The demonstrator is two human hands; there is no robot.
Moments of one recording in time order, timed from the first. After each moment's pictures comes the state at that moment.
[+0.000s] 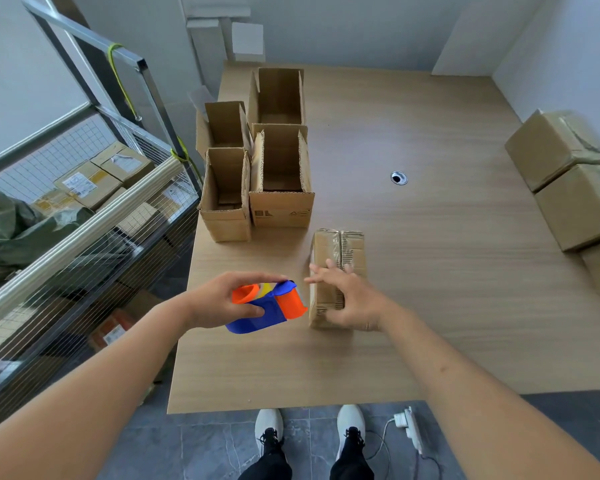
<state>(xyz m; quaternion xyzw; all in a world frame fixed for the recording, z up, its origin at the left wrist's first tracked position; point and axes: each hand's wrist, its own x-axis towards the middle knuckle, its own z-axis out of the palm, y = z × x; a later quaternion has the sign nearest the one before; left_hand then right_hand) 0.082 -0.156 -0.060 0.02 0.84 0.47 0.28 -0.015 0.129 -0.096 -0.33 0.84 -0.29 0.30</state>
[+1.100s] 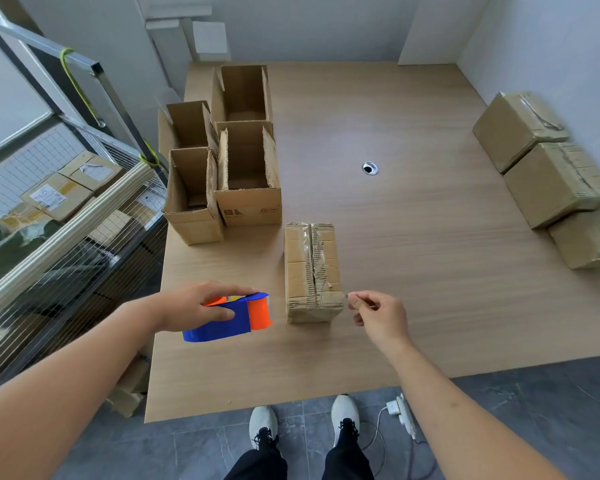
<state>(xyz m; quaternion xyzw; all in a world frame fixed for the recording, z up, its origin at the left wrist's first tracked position) 0.073 -0.150 -0.067 0.03 0.87 0.31 0.38 0.028 0.210 -0.132 0.15 0.81 -0.55 0.14</state>
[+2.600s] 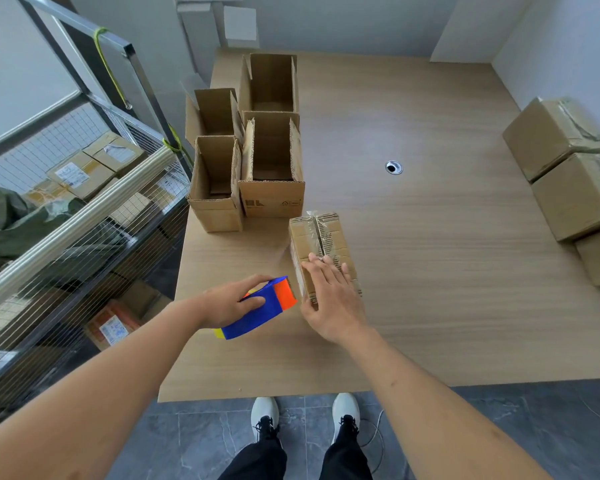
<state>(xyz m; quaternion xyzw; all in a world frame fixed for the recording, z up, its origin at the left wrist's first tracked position) 0.081 -0.129 -0.110 -0.05 0.86 0.36 0.36 0.025 0.115 -0.132 -0.26 0.94 -0.16 0.13</state>
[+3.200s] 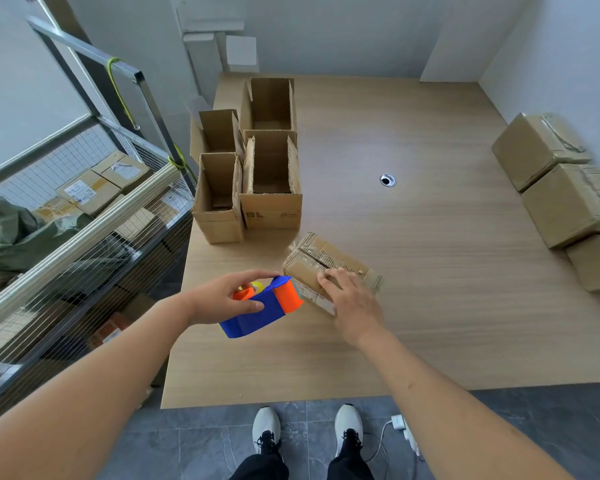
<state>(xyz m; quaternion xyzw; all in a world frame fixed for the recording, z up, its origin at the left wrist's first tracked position) 0.083 -0.133 -0.059 -0.05 0.83 0.46 0.32 0.020 0.151 -0.119 -0.28 0.95 -0.10 0.07</state>
